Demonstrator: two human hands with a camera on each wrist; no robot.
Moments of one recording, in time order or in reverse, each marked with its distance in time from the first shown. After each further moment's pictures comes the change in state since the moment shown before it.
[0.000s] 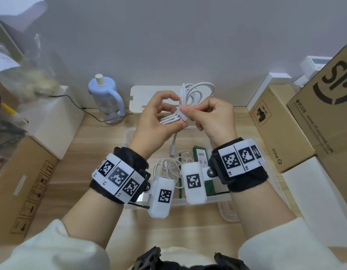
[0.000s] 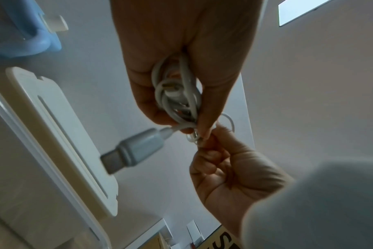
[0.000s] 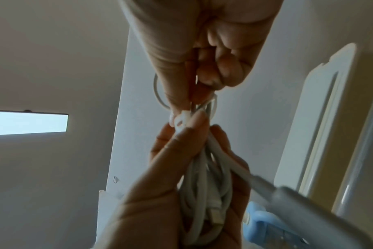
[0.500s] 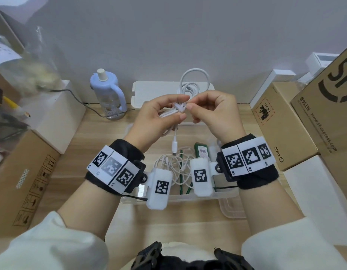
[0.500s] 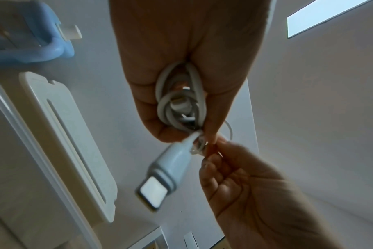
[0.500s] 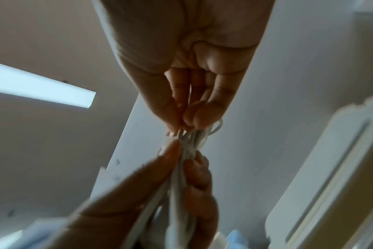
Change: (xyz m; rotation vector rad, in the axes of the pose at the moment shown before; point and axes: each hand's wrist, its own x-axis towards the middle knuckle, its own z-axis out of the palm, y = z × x) left_hand 0.003 -0.001 -0.008 -0.047 -0.106 -0.054; right_hand -0.001 -0.005 -0.008 -0.130 -0.168 -0.117
